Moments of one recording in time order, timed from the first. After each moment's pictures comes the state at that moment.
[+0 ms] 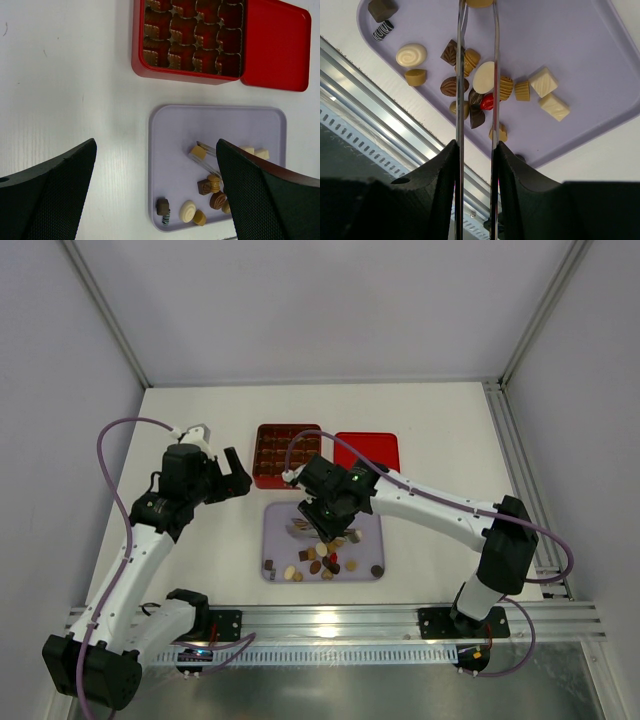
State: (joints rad) left arm -0.24 0.94 0.89 -0.60 0.02 -0.42; right arm 1.02 1.66 1.44 -0.97 -0.03 0.21
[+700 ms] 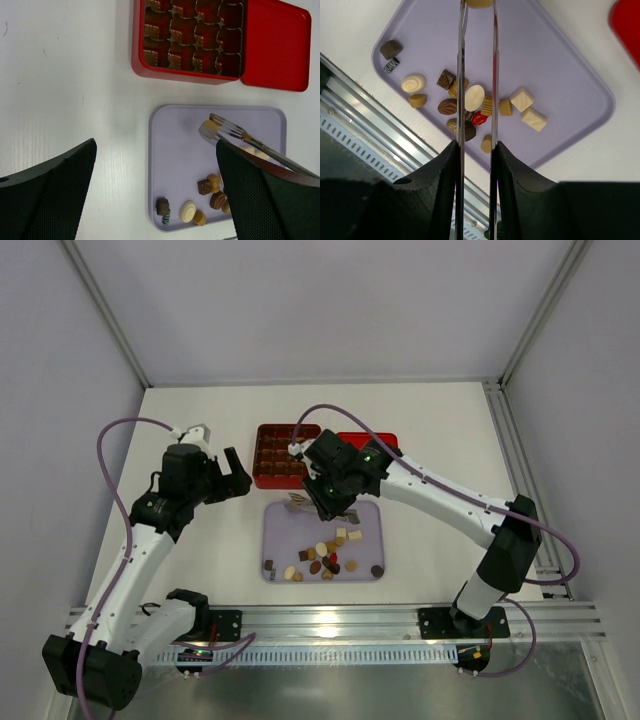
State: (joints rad) left arm -0.24 0.94 0.89 -0.60 0.02 -0.42; right arm 0.95 1.66 1.54 -0.98 -0.03 0.21
